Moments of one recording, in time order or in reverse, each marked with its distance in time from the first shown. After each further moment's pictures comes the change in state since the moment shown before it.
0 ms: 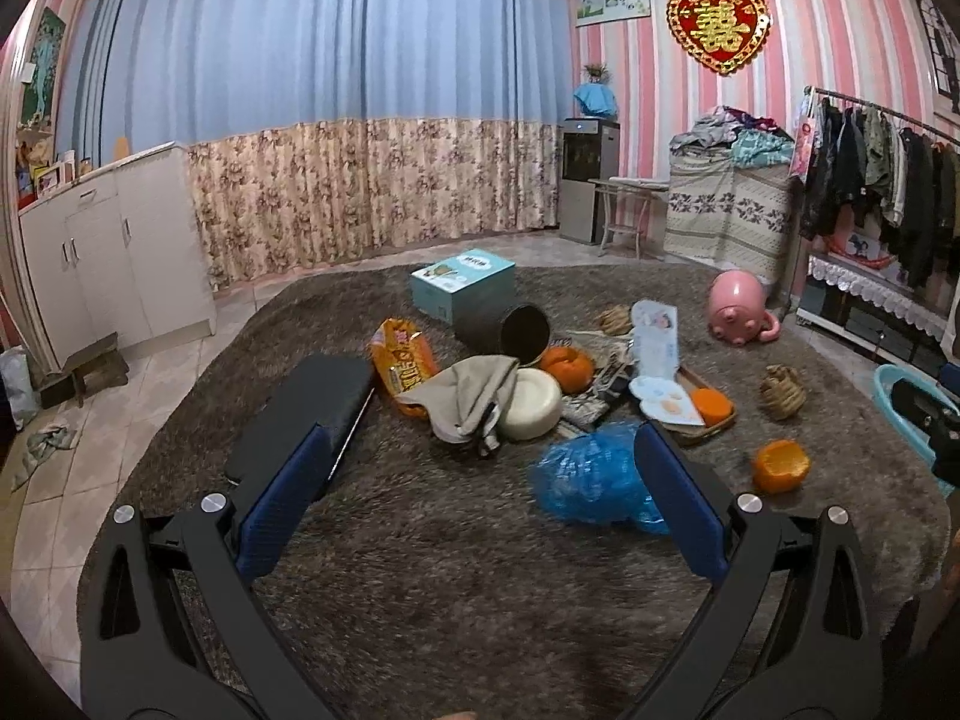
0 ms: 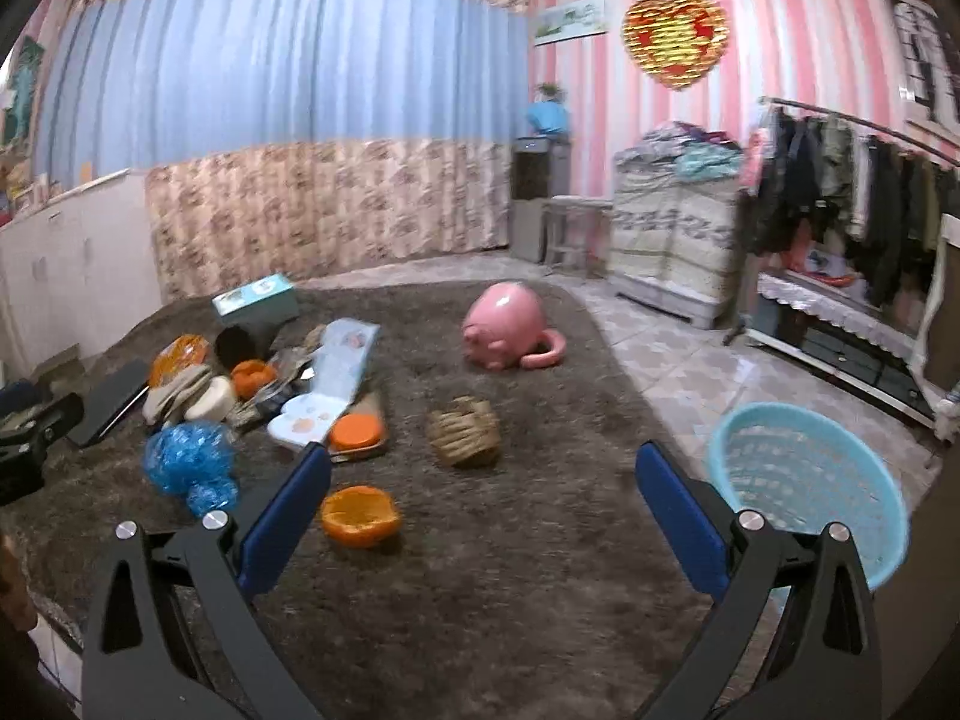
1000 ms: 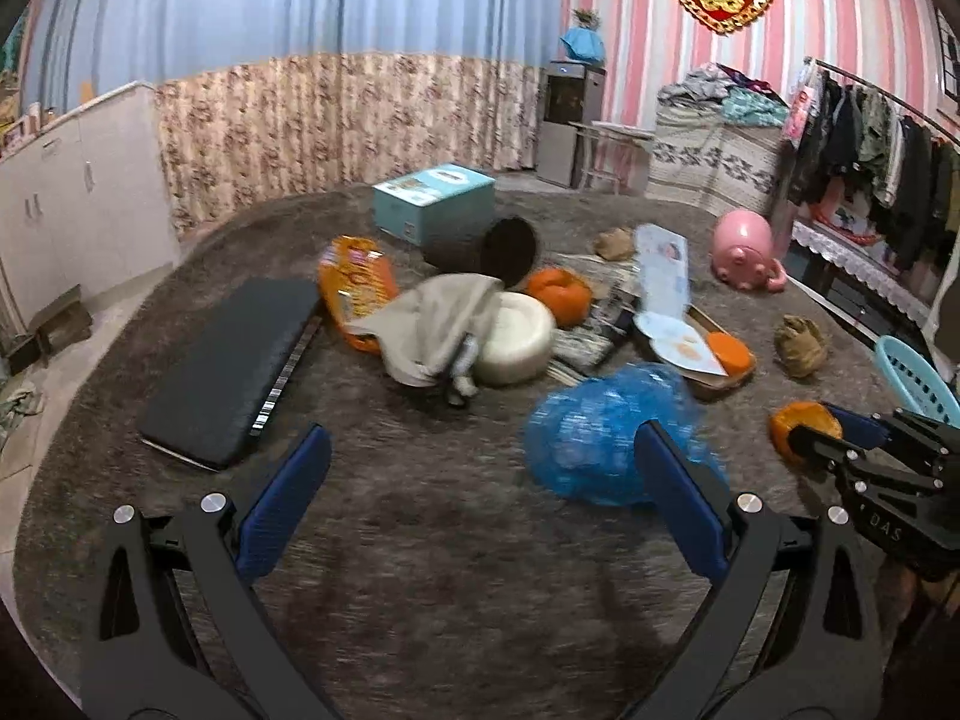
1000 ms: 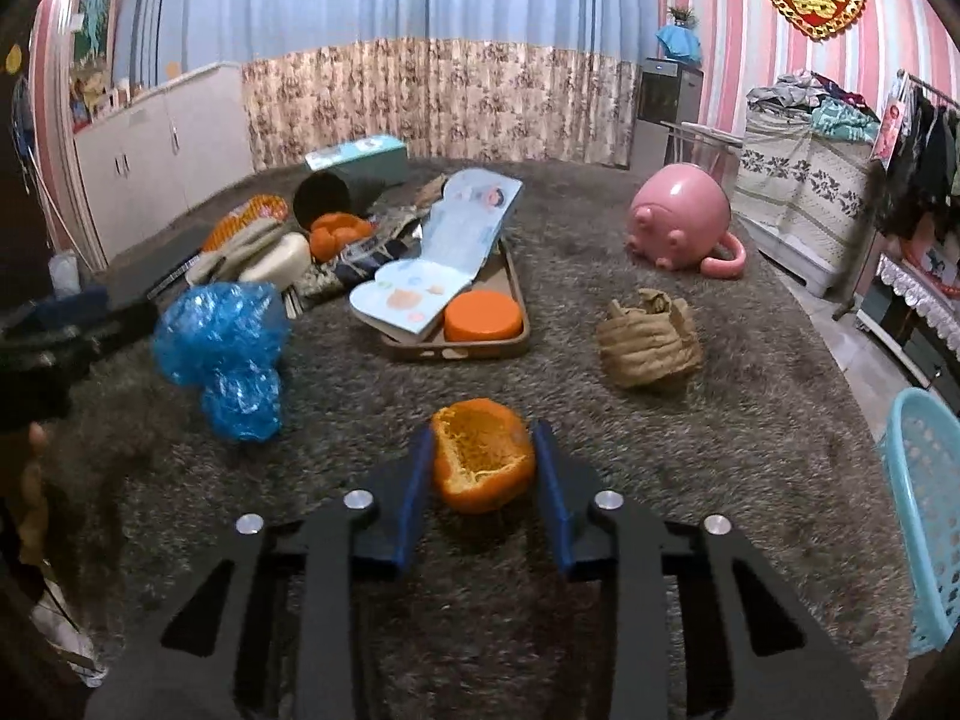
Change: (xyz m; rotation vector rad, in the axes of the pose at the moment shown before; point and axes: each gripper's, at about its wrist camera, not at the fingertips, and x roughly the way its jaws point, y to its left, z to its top) left arm 0.061 -0.007 -0.020 -0.023 0.153 -0.093; right arm 0.075 0.039 -0.037 -0.126 0.221 0.236
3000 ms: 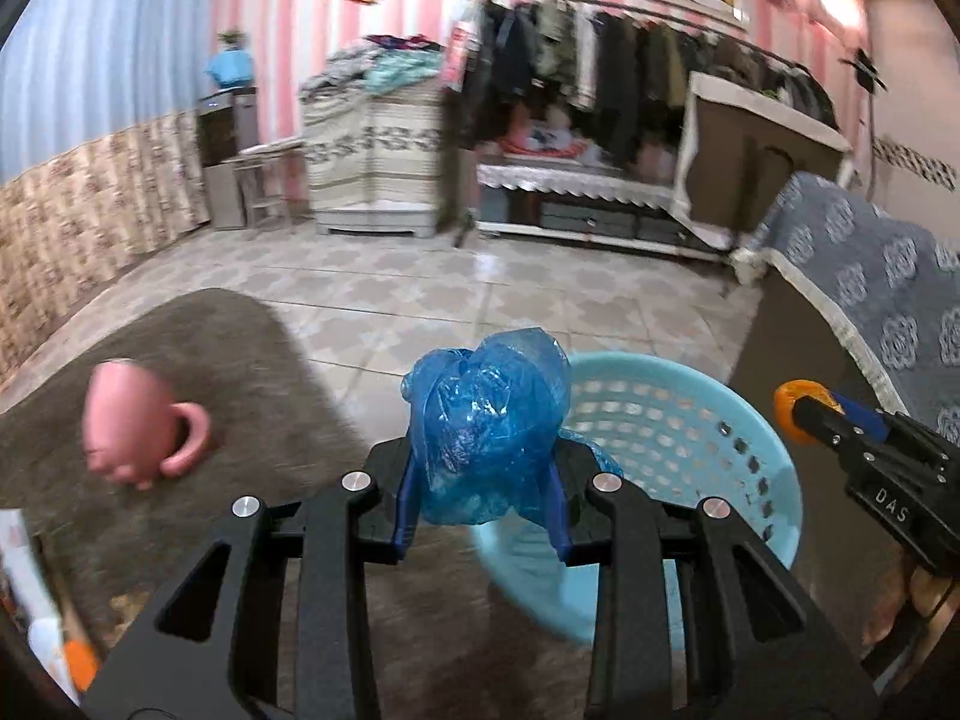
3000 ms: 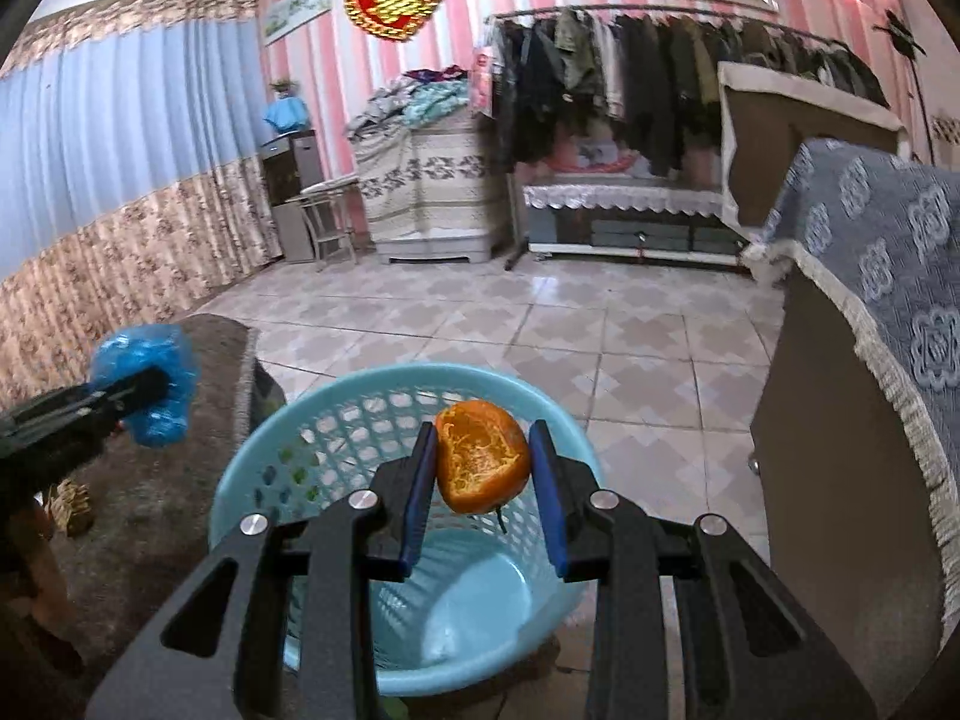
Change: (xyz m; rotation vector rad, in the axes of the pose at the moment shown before) left arm 0.047 -0.418 0.056 0.455 0.009 -0.620; right arm -0.154 -0.316 -0.073 0.597 -0.175 -0.636
